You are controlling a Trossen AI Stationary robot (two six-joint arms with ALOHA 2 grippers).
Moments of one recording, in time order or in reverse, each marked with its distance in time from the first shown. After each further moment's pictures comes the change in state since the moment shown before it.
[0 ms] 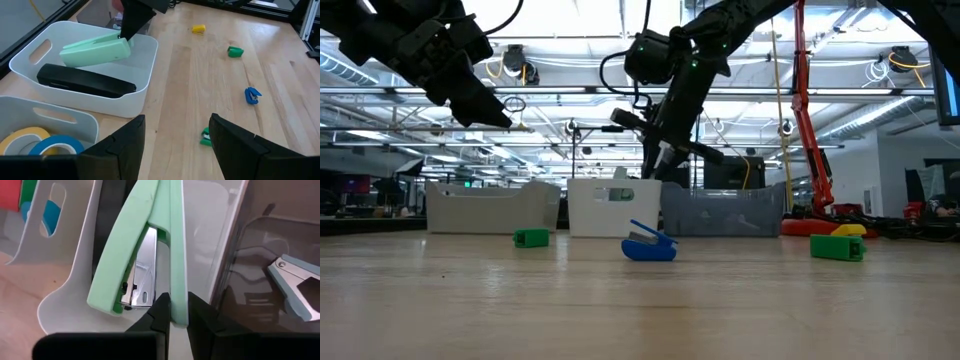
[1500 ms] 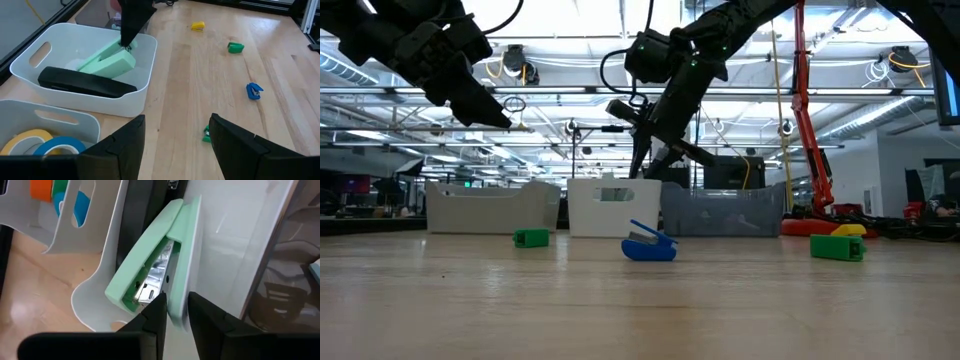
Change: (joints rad) left arm 0.000 0.000 0.000 -0.008 0.000 0.038; right arm -0.017 0.001 0.000 0.067 -0.129 -0.018
